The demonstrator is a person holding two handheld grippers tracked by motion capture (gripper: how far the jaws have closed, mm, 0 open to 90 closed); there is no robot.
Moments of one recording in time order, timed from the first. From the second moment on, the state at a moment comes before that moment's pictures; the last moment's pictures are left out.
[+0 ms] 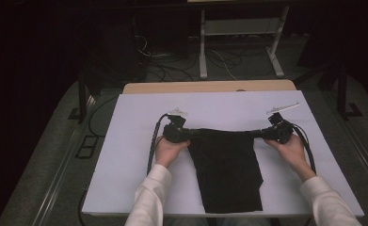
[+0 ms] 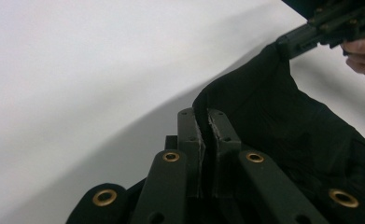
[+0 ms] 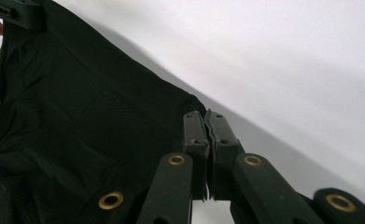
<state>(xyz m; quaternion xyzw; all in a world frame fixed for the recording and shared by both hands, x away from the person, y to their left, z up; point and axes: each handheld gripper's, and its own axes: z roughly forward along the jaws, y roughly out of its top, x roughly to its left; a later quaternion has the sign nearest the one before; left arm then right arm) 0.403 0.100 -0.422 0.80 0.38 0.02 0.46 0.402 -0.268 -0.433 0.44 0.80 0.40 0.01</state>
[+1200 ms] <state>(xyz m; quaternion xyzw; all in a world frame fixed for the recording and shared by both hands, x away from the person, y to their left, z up) 0.471 0.116 -0.407 0.80 0.38 0.08 0.46 0.469 -0.237 -0.423 0.47 0.79 0.40 0.06</state>
